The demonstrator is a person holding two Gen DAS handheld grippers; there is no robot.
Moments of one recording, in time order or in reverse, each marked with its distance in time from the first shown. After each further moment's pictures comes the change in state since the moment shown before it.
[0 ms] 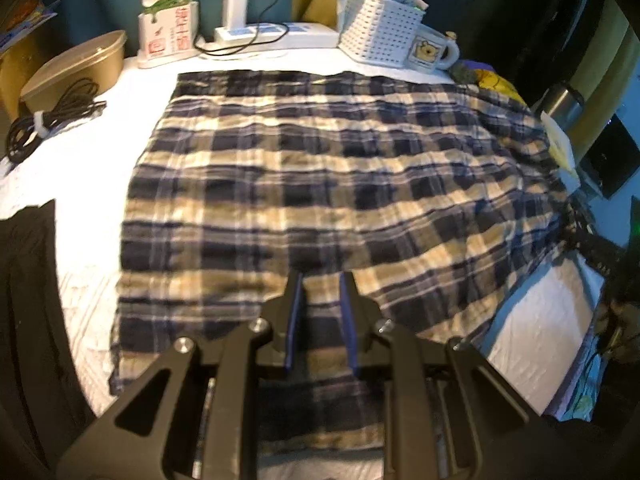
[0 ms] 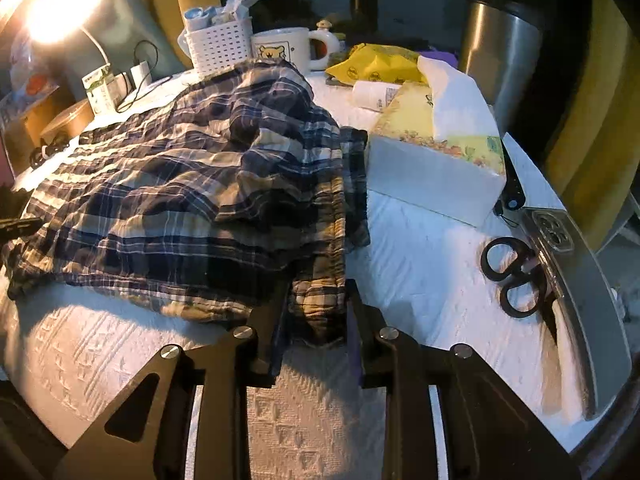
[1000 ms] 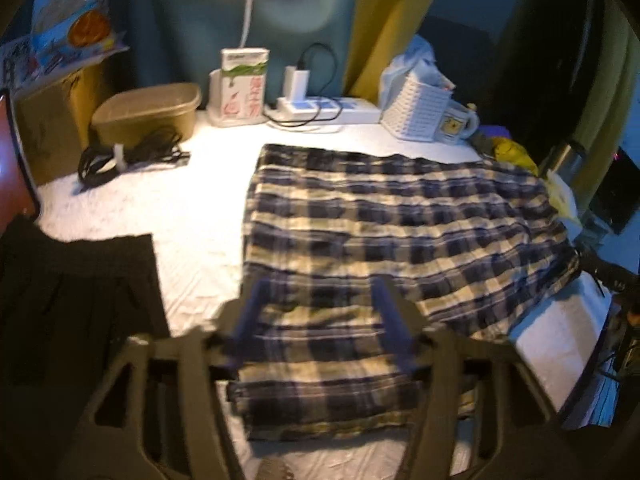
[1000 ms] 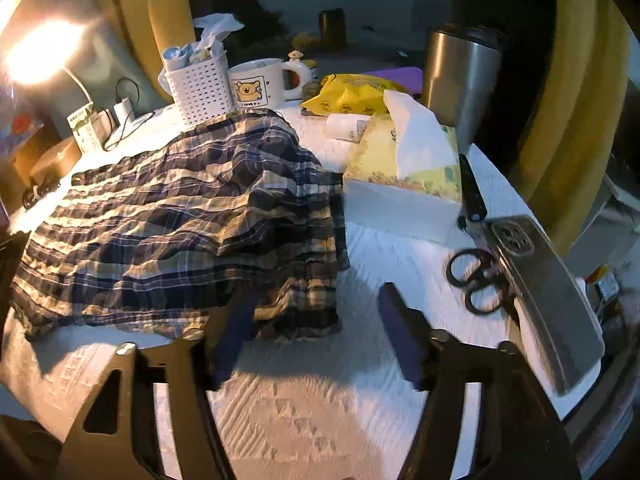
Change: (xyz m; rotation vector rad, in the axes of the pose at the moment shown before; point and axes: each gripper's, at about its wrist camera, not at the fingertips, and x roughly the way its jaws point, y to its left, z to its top) left arm -0.061 0.044 -0.005 -0.027 -0.231 0.061; right arm -0.032 -0.001 0.005 0.124 -0.050 -0.030
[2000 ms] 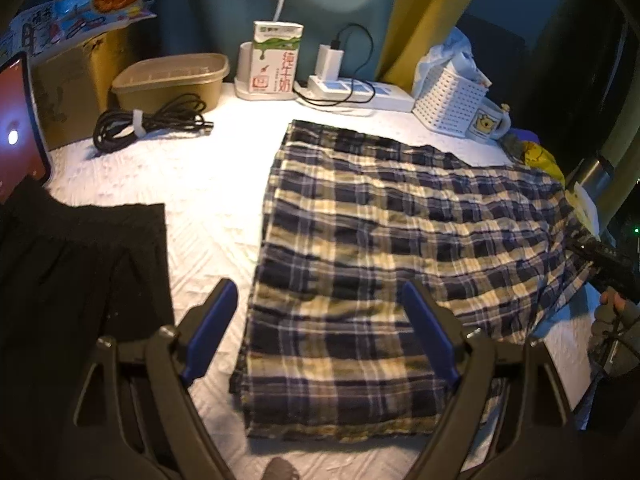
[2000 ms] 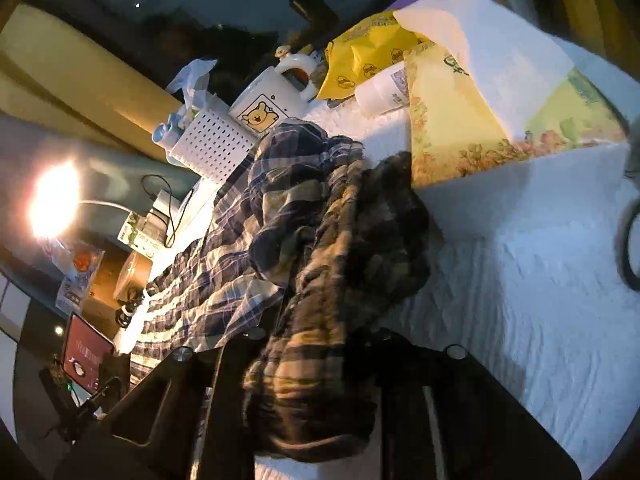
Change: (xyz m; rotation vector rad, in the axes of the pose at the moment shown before) left arm 0.015 0.009 -0.002 -0.109 0.065 0.073; right arm 0.098 -0.029 0.044 0.437 0.023 0.462
